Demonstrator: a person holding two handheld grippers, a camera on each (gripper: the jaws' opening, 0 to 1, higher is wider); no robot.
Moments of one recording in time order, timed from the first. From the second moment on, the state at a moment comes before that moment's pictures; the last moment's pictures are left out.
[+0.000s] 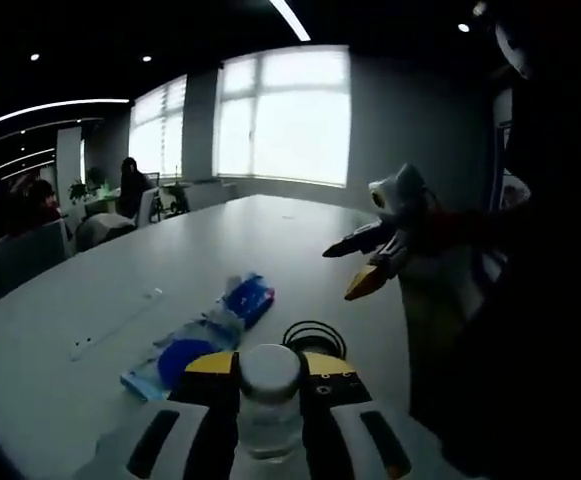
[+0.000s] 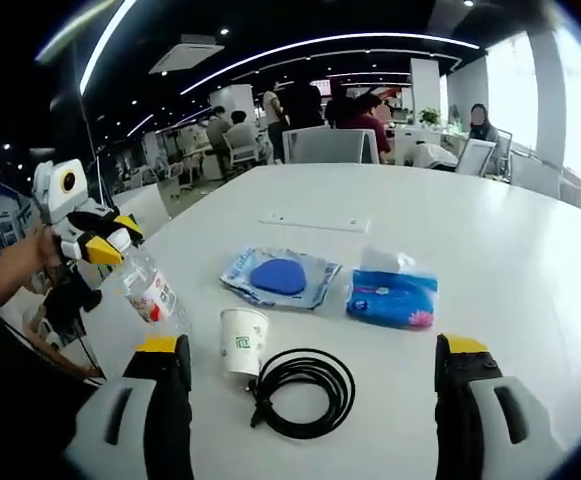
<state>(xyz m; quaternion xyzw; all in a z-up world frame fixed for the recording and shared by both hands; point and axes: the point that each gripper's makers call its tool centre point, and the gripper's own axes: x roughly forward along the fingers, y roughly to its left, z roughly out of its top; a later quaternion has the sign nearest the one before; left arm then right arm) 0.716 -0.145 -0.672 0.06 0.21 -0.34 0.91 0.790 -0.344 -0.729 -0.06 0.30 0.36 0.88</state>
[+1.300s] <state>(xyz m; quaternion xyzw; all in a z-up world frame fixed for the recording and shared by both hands) 0.798 -0.039 -0.680 0.09 0.22 -0.38 0.90 0.797 -0.341 -0.732 -0.05 0.31 0.34 0.89</state>
